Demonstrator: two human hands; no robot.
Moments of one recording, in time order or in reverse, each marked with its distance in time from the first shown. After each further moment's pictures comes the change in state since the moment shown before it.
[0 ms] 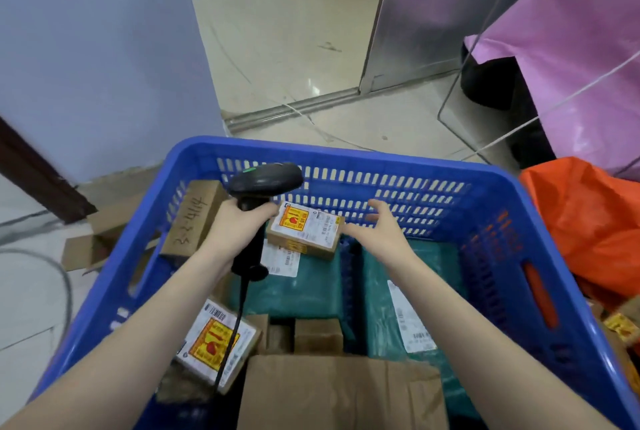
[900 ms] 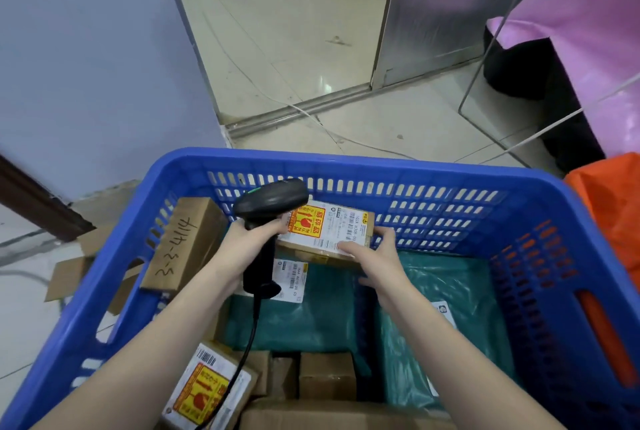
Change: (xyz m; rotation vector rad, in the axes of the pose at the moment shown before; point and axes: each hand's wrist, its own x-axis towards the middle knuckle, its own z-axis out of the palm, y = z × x) left_hand 0.047 -0.023 0.024 -0.097 -0.119 -0.128; right_hand 0.058 0.039 0.032 0.341 0.004 0.160
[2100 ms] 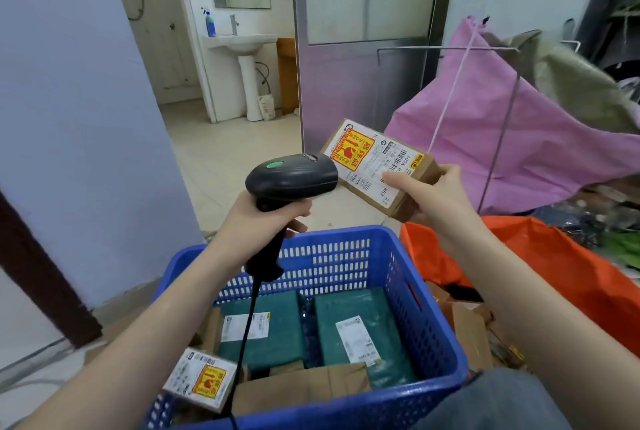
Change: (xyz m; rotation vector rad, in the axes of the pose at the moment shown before) left_hand -0.332 0.183 0.051 0.195 -0.209 0.653; right_hand -0.349 -0.164 -0.197 0.278 0.269 -0.651
